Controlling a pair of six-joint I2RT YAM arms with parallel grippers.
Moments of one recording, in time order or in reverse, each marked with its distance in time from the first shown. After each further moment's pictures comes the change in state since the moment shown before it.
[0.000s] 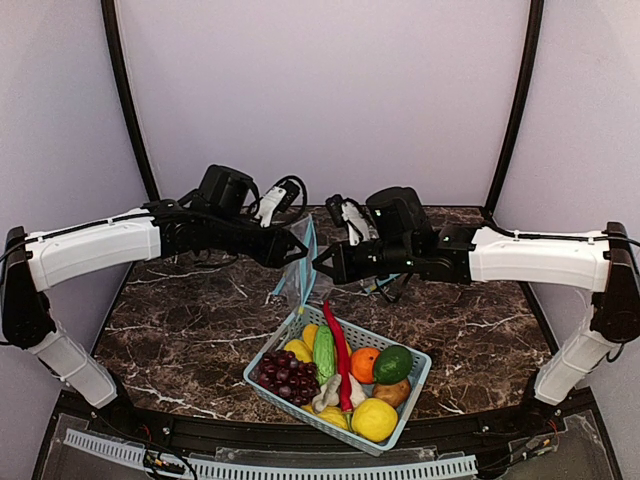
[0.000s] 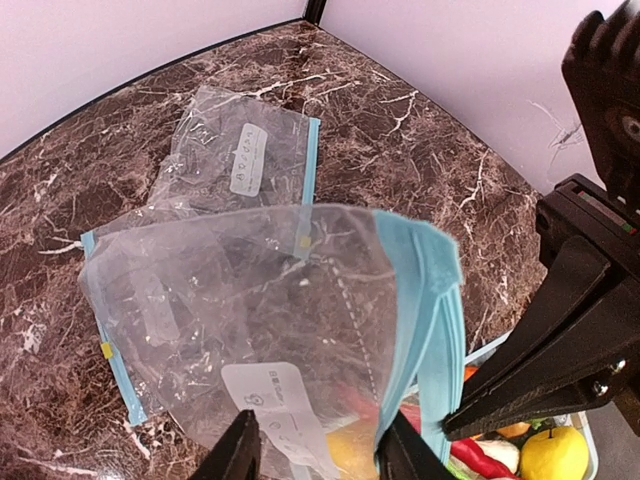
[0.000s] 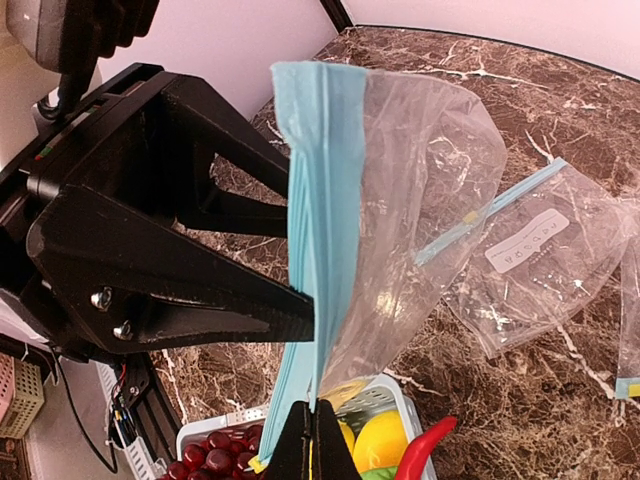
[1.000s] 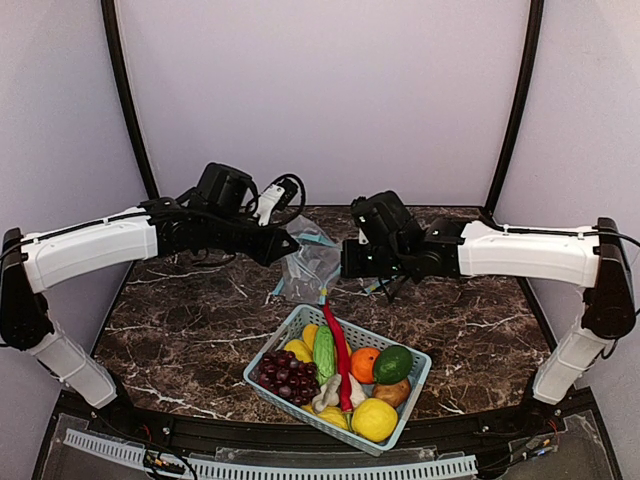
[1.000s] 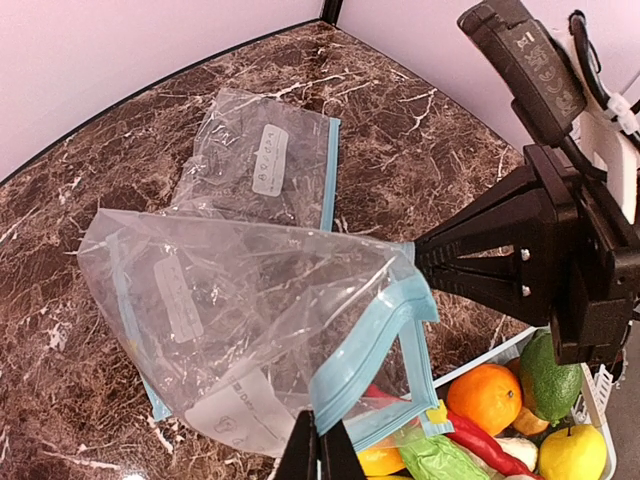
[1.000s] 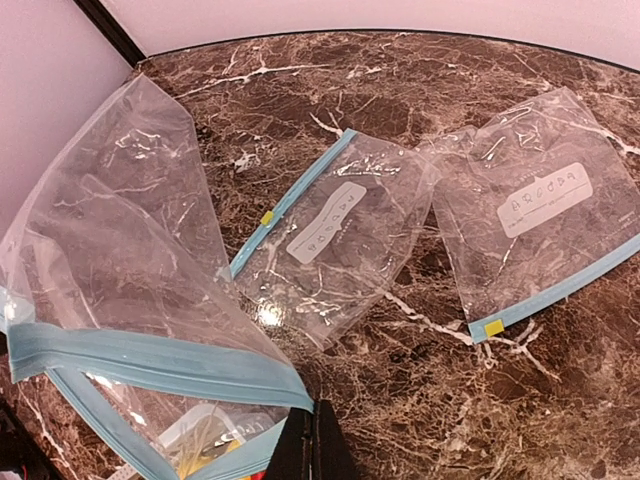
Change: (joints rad) left arm -0.004 -0.012 0.011 -0.032 -0.064 0.028; right arm 0.000 0.060 0.079 -0.226 0.443 0.148
